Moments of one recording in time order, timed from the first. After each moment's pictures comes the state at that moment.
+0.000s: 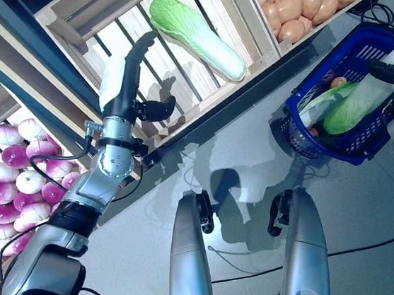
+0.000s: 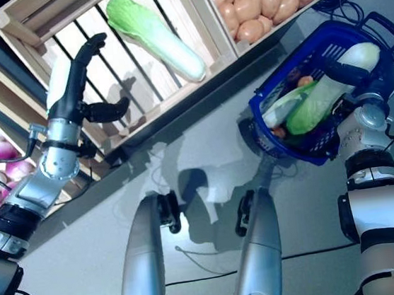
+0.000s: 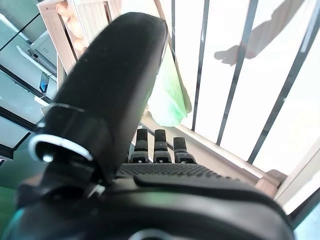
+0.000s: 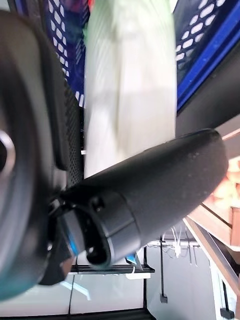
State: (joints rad) left arm -0.79 0.82 -0.55 0.40 -0.05 -0.24 0.44; right arm -0.97 -0.78 0.10 1.15 0.88 -0.18 -0.21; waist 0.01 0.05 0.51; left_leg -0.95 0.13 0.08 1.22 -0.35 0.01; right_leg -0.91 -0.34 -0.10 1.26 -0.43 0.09
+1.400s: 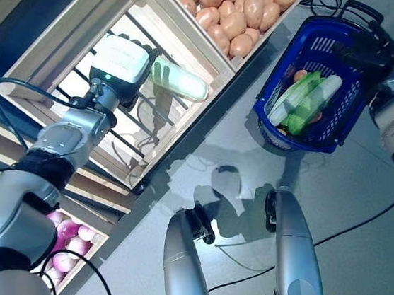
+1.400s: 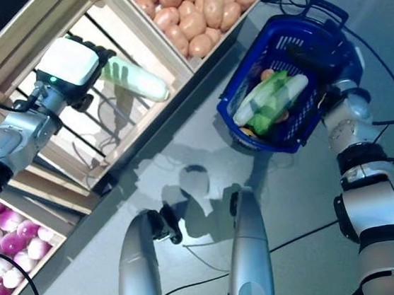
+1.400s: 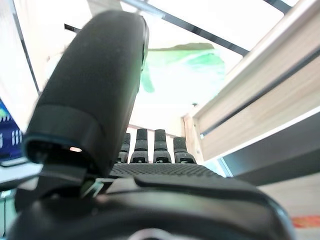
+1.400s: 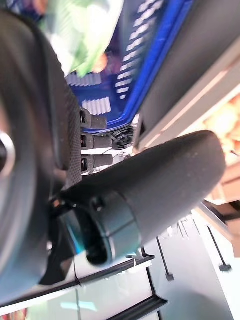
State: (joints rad) left arm -1.25 0.90 -1.11 0.79 0.55 -0.03 0.32; right arm -0.91 -0.71 0.25 0.87 1.12 -0.17 0.02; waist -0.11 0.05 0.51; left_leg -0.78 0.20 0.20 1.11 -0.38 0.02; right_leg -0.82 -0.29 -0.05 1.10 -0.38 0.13
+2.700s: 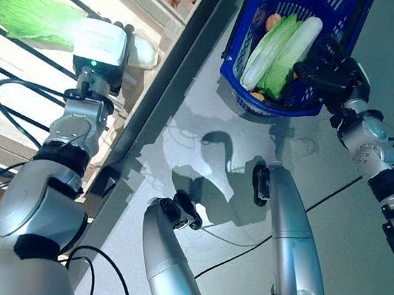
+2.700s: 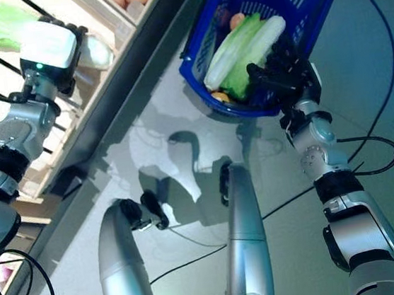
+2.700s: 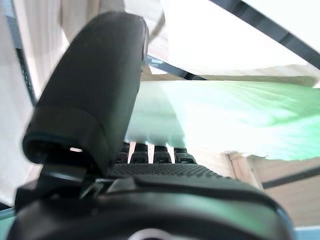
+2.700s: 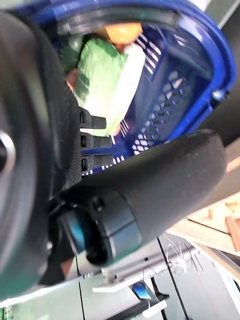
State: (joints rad) left arm -1.32 0.78 -0.97 1.00 0.63 0.04 0.37; right arm -0.76 -0.66 0.23 0.66 1.07 -0.18 -0.02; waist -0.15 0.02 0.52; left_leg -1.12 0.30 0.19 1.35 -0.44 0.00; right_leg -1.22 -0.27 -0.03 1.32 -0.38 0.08
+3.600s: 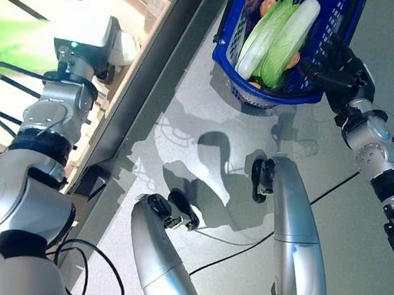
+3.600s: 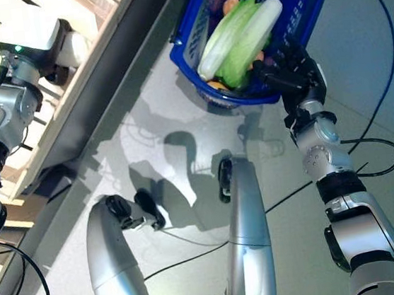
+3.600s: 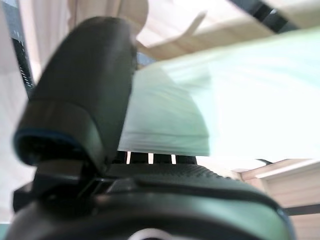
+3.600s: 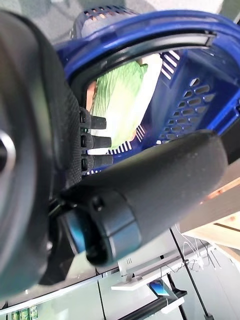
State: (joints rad) left arm -1.35 0.81 -0.98 1.07 0.54 -0.07 0.34; right arm -0.75 -0.66 0.21 0.66 1.11 -0.18 -0.02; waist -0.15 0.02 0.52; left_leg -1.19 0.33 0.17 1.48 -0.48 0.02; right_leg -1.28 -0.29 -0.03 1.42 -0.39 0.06
